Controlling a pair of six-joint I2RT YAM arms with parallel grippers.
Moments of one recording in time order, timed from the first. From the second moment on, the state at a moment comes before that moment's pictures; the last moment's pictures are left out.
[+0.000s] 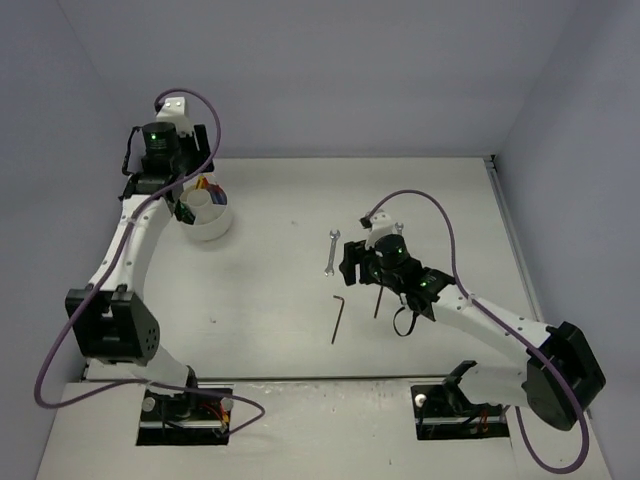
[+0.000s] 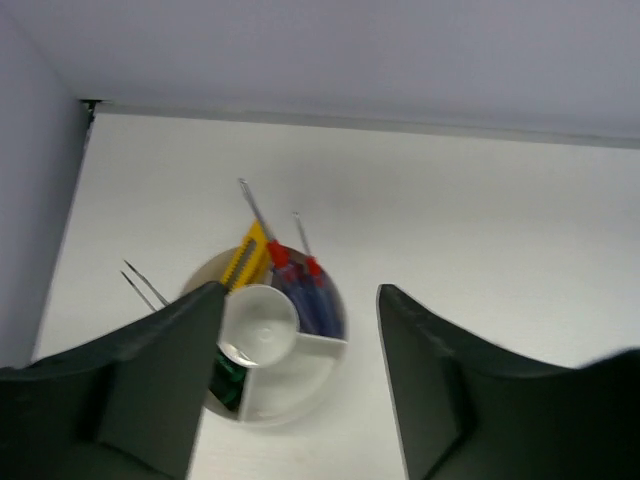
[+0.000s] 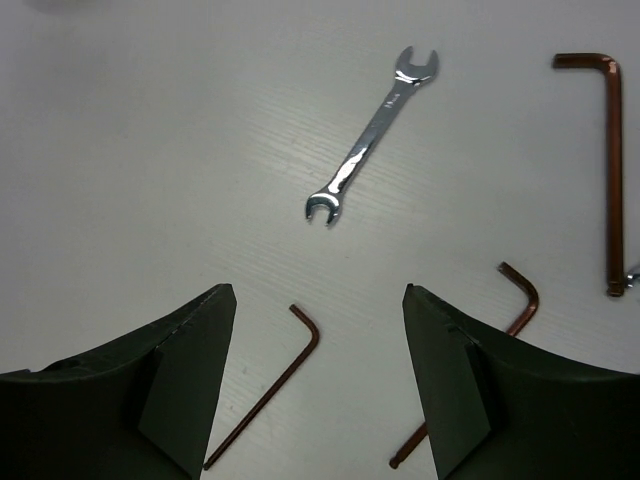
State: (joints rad) left arm -0.05 1.58 1.53 -0.32 -0.04 -0.10; right arm 0.69 1.21 0.68 -0.02 0.11 0.31
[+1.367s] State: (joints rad) left arm -0.69 2.09 1.73 -0.68 -0.14 -0.51; right arm 0.40 1.23 0.63 -0.17 0.15 0.47
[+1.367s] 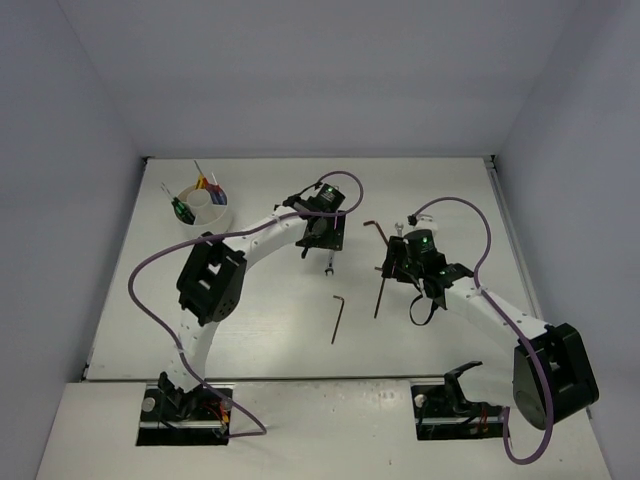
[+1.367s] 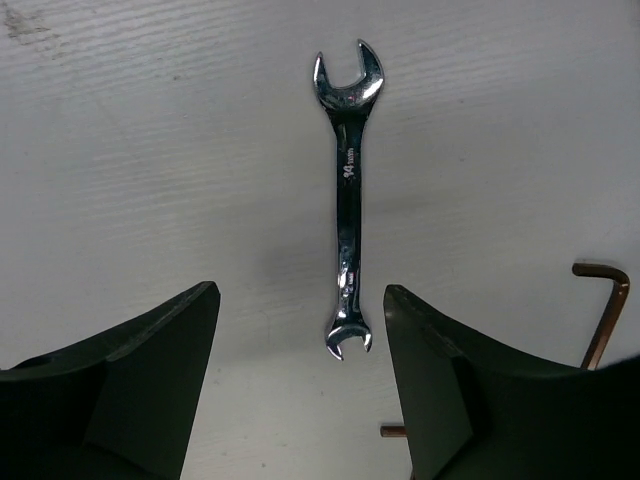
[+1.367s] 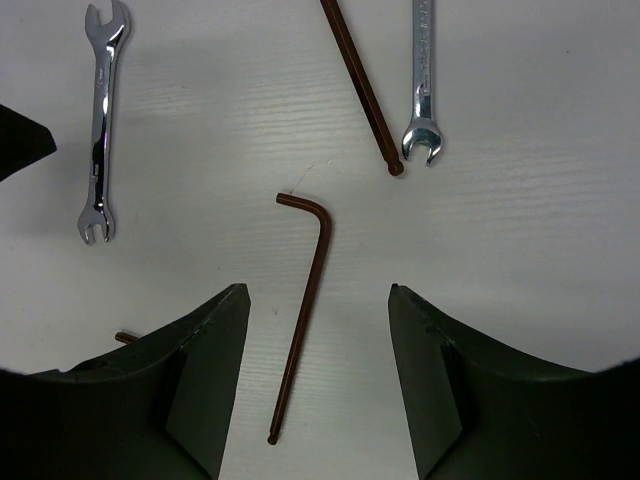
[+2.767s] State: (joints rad) left arm -0.69 1.97 1.41 -0.81 -0.21 -0.43; right arm 0.40 1.20 0.60 -0.17 0.13 0.46
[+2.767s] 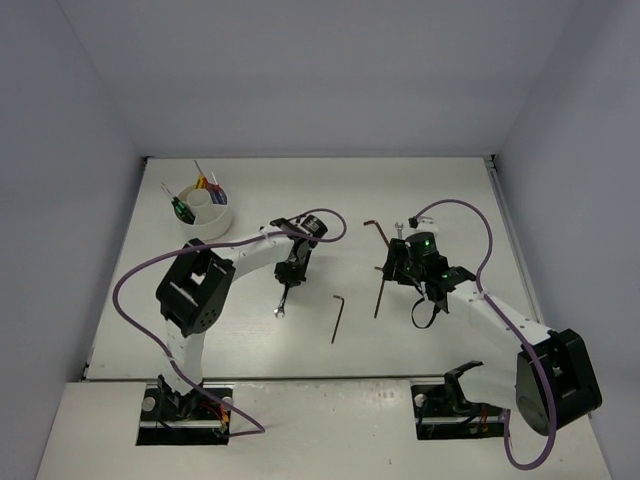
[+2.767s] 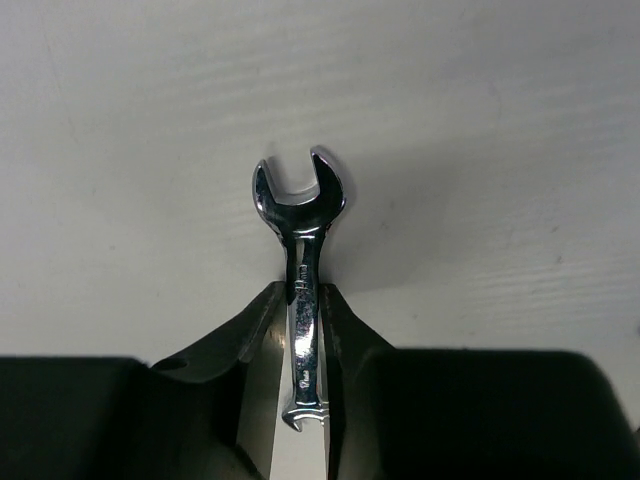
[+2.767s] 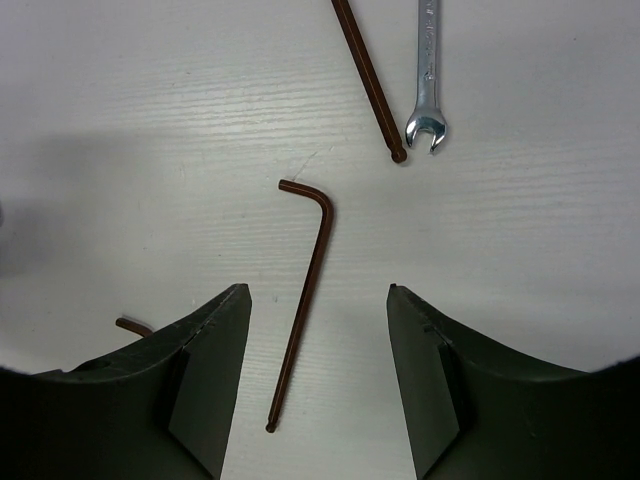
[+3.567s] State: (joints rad) left arm -0.61 1.97 1.40 -0.86 -0.04 -0.39; right arm 0.40 1.20 0.60 -0.17 0.12 0.46
